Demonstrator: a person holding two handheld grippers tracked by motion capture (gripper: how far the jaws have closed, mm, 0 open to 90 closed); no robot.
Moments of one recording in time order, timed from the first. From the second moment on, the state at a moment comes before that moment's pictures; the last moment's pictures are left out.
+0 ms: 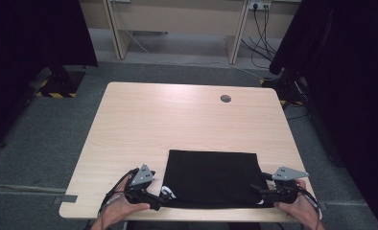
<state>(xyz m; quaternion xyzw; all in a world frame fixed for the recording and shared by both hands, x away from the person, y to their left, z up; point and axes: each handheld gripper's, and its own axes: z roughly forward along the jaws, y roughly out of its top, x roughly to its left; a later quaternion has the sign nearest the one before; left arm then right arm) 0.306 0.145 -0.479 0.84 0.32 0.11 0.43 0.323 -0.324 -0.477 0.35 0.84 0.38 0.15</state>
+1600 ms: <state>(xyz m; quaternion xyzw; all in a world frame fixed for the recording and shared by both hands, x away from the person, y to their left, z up) 0.281 0.094 -0.485 0.86 0.30 0.13 0.40 0.335 -0.341 -0.476 0.33 0.85 0.38 0.14</state>
